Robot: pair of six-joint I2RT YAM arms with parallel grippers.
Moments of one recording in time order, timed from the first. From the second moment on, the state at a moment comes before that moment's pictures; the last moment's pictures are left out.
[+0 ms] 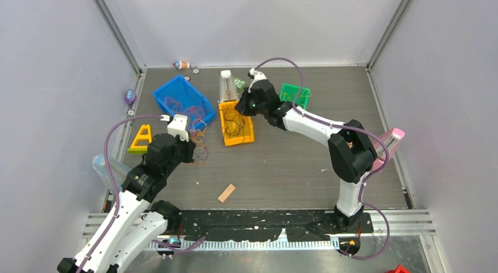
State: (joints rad) left arm -0.45 0.62 0.69 -0.53 -0.14 -0.16; right arm 0.68 1.88 1.41 0.02 -0.03 0.54
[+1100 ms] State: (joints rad) left arm -0.45 0.61 0.69 -0.54 -0.16 -0.16; right arm 0.65 1.77 1.51 -0.04 -0.30 0.63
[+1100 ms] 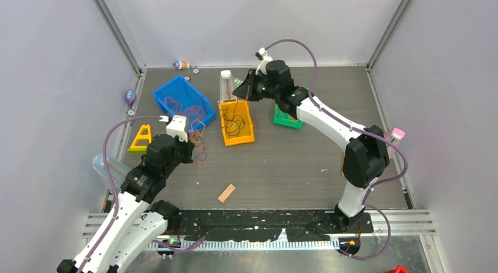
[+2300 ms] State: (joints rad) left arm -0.45 0.63 0.69 -0.54 -0.16 -0.16; right arm 0.63 1.91 1.66 -0.25 -0.25 0.45
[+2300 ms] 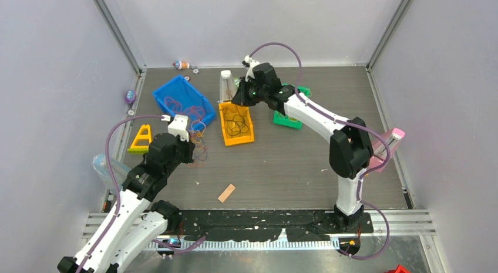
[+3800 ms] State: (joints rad) left arm -0.68 0.91 0.68 -0.28 0.29 -0.30; right arm 0.65 1.15 0.86 -0.24 0.04 0.25
